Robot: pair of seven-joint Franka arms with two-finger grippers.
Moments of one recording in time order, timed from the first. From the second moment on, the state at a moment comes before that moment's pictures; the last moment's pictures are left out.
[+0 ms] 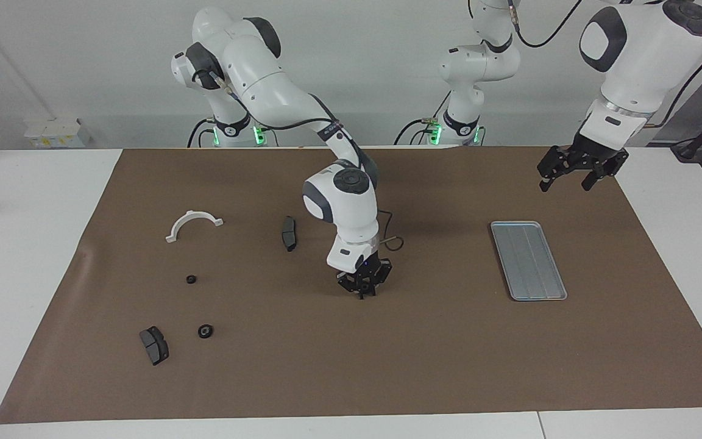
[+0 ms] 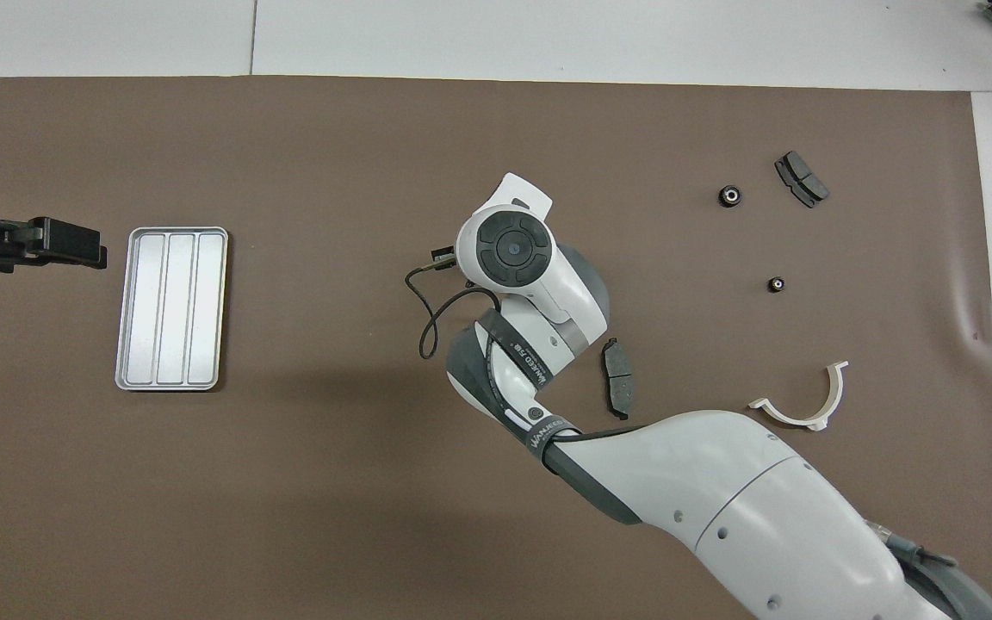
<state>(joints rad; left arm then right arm) 0.02 -0.01 -0.05 -1.69 -0.04 1.74 0.00 0.44 0.74 0.16 -1.42 -0.22 2.43 0.47</state>
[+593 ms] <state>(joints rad) 0.02 -0.01 -0.05 -1.69 -0.04 1.74 0.00 0.27 0.73 0.15 -1.37 -0.22 2.29 0.28</state>
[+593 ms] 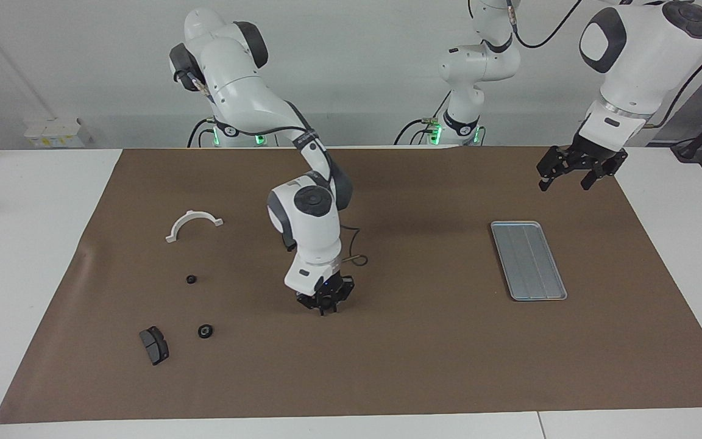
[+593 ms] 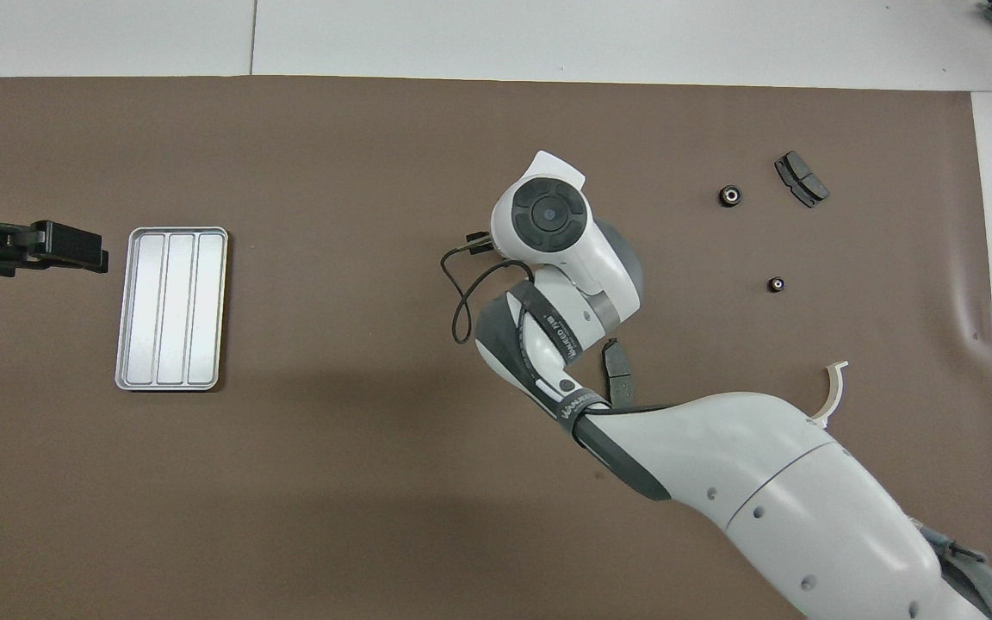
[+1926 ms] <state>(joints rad) 0.04 -0.02 -0.05 -1.65 -0.01 1.61 0.08 0.02 0.49 0.17 -1.74 -0.16 2.25 0.01</state>
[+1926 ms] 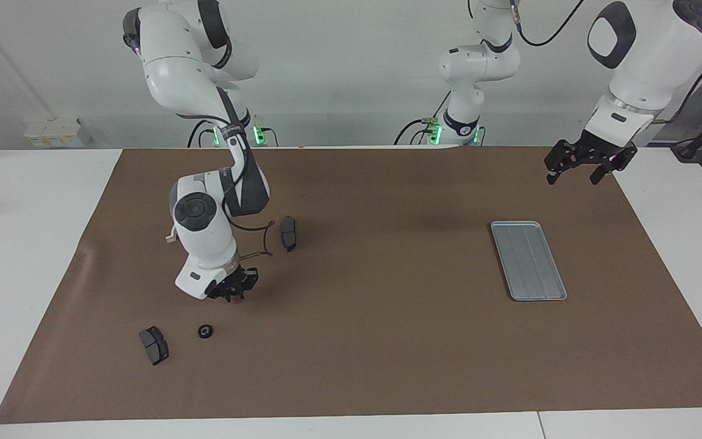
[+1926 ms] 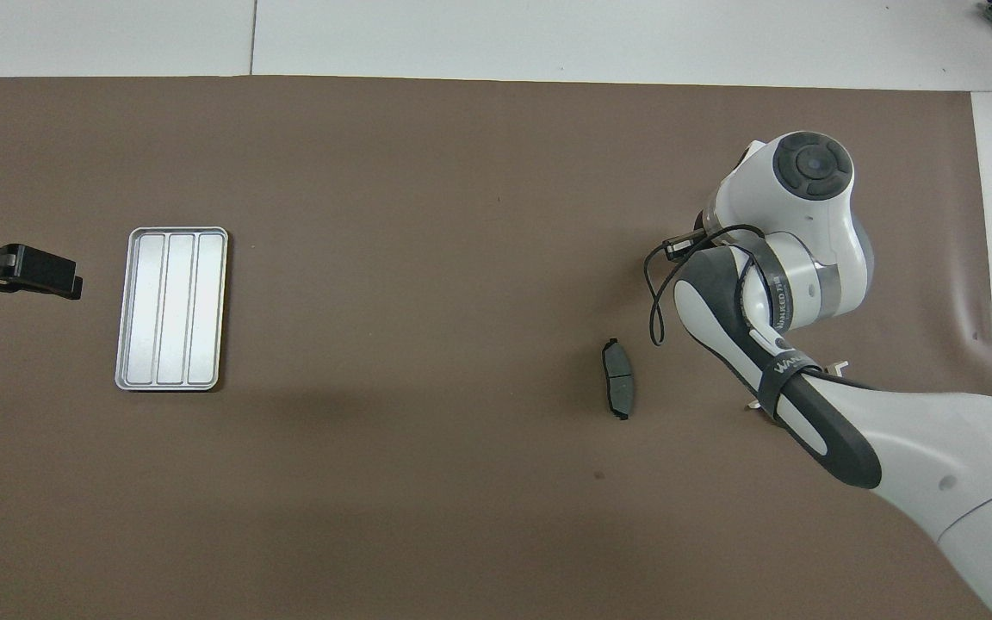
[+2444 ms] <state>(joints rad) 0.04 -0.02 -0.05 -1.65 -0.01 1.59 0.09 0.02 0.48 0.17 -1.76 -0.16 2.26 0.04</state>
